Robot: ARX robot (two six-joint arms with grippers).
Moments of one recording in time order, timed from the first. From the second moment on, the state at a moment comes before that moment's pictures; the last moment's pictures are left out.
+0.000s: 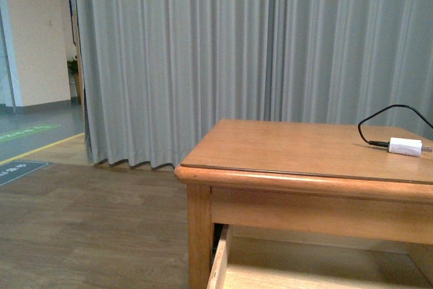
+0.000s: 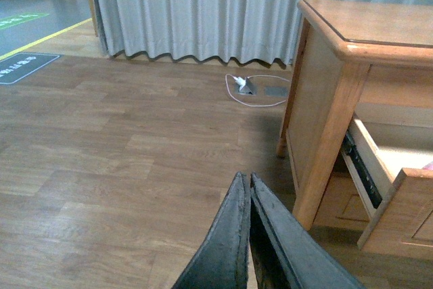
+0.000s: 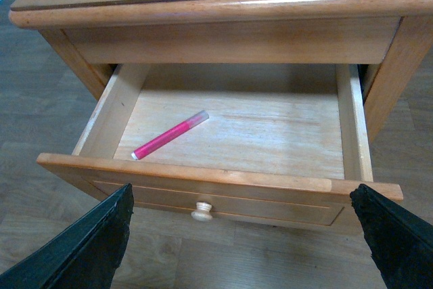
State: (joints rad) left arm 0.00 0.00 0.02 0.00 0.00 -0.01; right arm 0.18 0.67 0.54 -0.30 0.07 0.21
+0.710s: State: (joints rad) left arm 0.00 0.00 0.02 0.00 0.00 0.00; right arm 0.02 1.27 0.43 0.00 0.07 0.00
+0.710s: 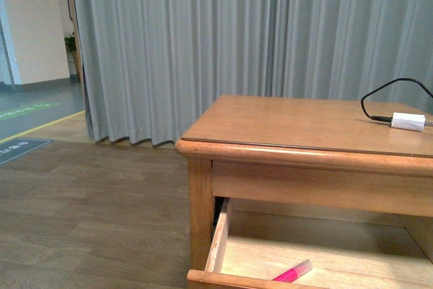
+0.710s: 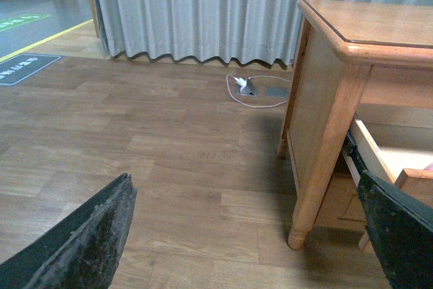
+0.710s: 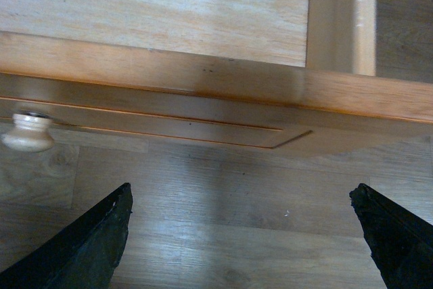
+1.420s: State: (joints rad) left arm 0.00 0.00 0.02 0.00 0.00 0.00; right arm 0.00 1.90 0.60 0.81 0.13 -0.01
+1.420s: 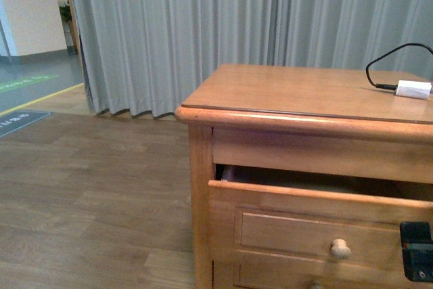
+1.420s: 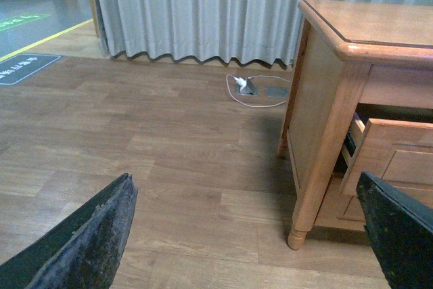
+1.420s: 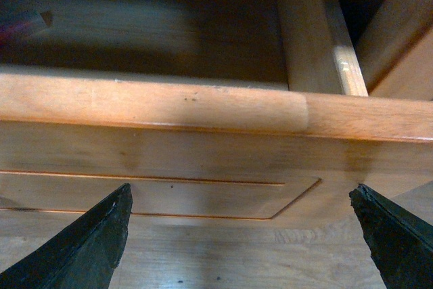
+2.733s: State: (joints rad) left arm 0.00 0.00 0.02 0.00 0.00 0.00; right arm 0.16 1.01 0.63 -0.05 0.09 0.19
